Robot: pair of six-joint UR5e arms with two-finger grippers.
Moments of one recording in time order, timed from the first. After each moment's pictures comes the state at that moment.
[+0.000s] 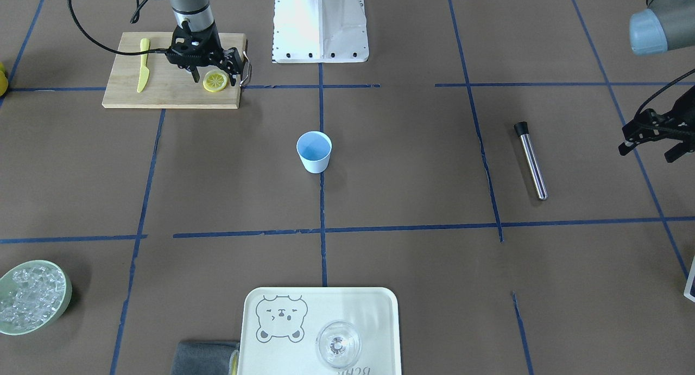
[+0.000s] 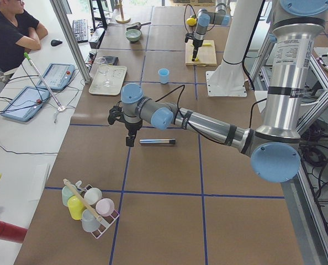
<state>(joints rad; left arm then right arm) -1.27 -1.65 -1.78 -1.75 -2.31 -0.36 0.12 -1.55 2.13 -1.39 1.52 1.63</state>
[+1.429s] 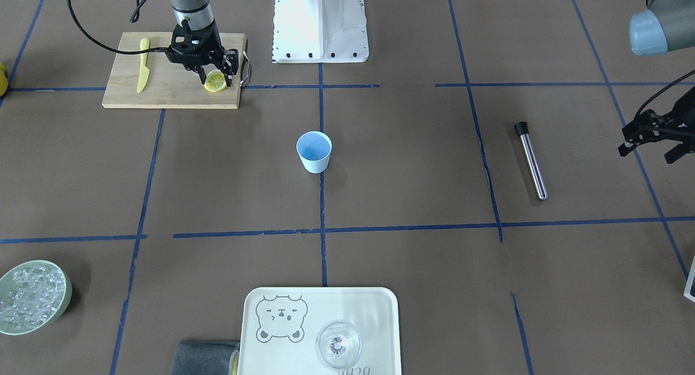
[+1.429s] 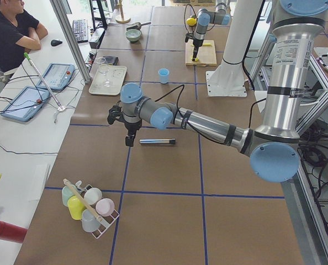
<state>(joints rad) -1.27 -1.66 -1.78 -1.75 -2.31 -0.36 0.12 -1.55 2.13 -1.39 1.53 1.63</state>
